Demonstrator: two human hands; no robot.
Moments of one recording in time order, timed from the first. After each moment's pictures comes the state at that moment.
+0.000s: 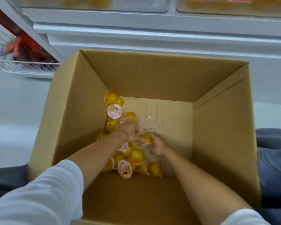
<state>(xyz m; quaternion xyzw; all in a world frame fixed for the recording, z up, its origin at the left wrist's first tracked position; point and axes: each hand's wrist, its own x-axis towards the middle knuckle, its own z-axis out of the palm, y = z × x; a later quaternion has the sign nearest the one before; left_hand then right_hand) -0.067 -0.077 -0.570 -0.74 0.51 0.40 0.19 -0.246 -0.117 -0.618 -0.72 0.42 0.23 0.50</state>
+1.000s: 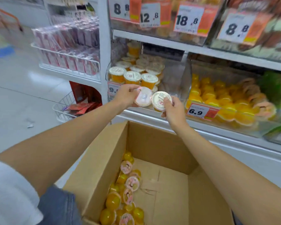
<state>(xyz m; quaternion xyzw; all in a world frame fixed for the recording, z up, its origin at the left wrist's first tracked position) 0.036 -0.101 -0.195 -0.72 0.34 0.22 -0.56 -0.114 -0.199 -0.227 -0.71 0.39 -0.34 0.48</state>
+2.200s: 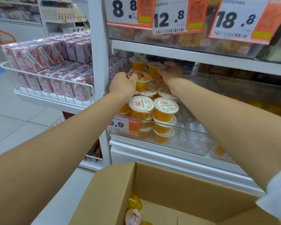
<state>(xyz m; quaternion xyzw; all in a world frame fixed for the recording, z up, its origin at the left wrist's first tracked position) 0.178 -0.208 -0.163 -0.79 0.27 0.09 -0.54 0.107 -0.359 -0.150 -0.71 0.40 -0.36 0.45</state>
